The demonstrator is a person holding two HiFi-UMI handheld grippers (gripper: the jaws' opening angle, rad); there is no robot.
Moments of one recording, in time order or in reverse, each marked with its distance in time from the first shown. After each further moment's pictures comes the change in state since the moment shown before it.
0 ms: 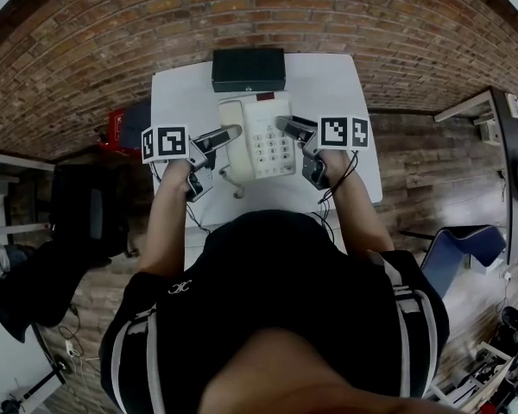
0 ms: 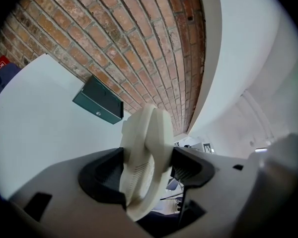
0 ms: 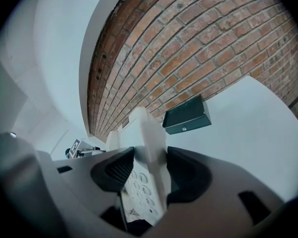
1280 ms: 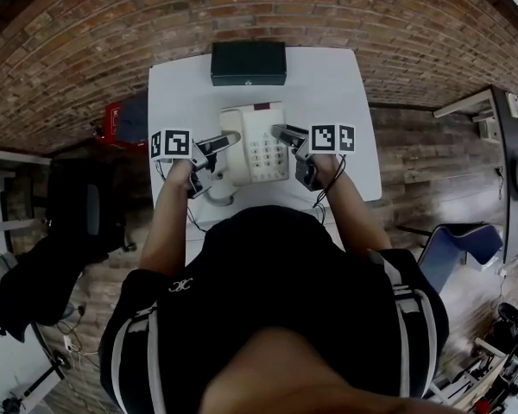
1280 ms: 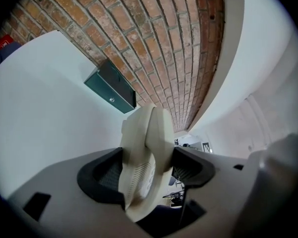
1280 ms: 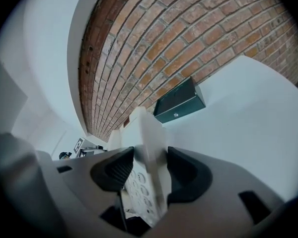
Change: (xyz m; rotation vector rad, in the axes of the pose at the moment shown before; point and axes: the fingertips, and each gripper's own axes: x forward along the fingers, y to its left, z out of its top) left arm 0.022 0.067 -0.027 -0.081 0.075 -0.008; right arm 0.036 -0.046 -0.044 0.070 0.062 -0.006
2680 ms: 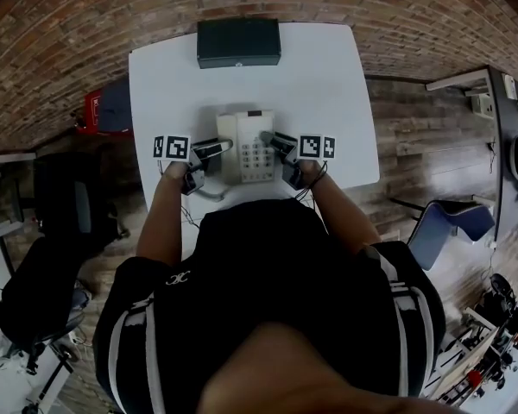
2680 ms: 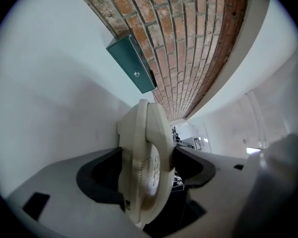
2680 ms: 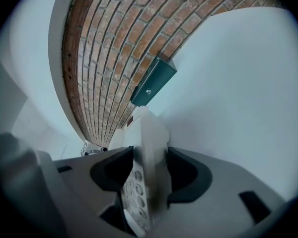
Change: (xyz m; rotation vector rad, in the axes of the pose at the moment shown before) left arm 0.031 0.111 -0.045 -0.011 0.160 -0.054; right arm 0.064 -0.089 -0.081 0.178 -0.012 0.041
